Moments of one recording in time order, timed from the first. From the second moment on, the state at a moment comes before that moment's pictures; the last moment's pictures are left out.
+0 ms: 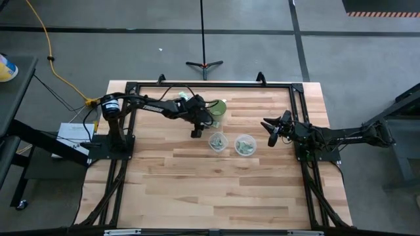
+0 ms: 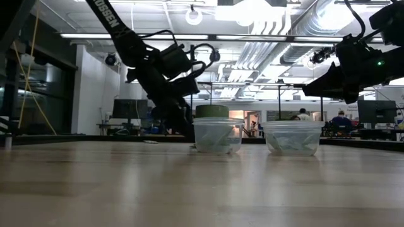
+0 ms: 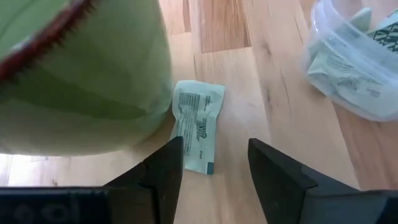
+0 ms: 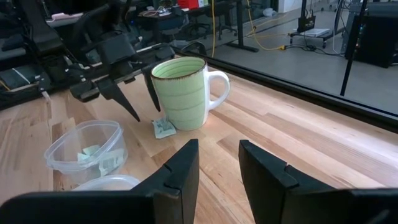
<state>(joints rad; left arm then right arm) 0.37 1.84 0.98 -0.01 0.21 0.44 -0.02 0.35 0.01 0.11 0.51 0.31</state>
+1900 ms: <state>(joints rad) 0.37 2.02 1.33 -0.46 0.17 0.50 -0.02 0.35 0.01 0.12 0.48 0.31</state>
